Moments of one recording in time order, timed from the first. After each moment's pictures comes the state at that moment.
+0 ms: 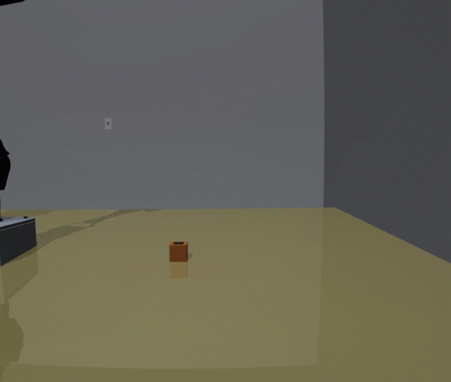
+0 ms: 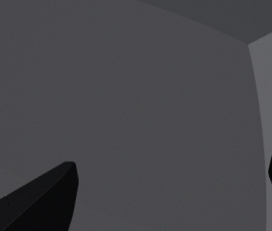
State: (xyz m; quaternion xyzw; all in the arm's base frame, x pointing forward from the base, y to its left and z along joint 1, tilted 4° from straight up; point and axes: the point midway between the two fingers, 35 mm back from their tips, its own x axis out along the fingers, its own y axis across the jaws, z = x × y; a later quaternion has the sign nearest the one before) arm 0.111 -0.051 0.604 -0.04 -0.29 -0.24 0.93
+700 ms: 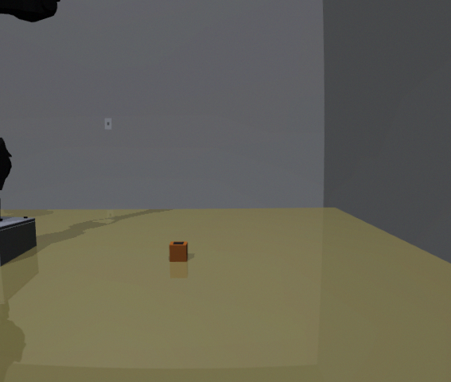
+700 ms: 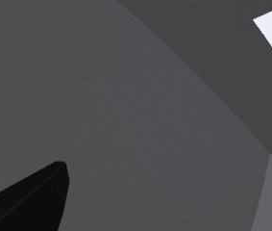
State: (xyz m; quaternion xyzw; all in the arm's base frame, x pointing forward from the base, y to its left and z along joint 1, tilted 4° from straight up) arm 0.162 0.078 0.617 -0.27 -0.34 -0.22 0.87
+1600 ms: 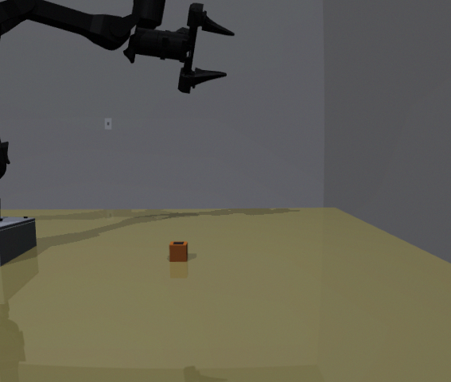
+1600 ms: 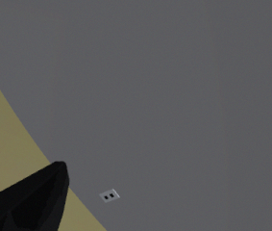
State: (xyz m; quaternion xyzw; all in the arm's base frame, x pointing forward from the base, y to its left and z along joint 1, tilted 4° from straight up) arm 0.416 0.174 0.377 -0.46 0.00 0.08 0.88
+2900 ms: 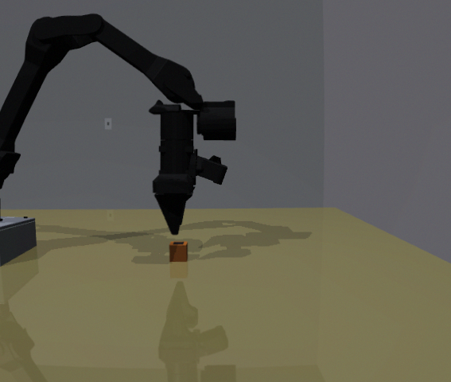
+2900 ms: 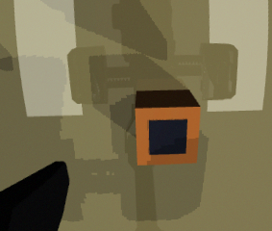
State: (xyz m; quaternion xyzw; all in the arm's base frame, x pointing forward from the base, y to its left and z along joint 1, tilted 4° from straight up) arm 0.378 0.014 0.048 0.00 0.69 0.04 0.73
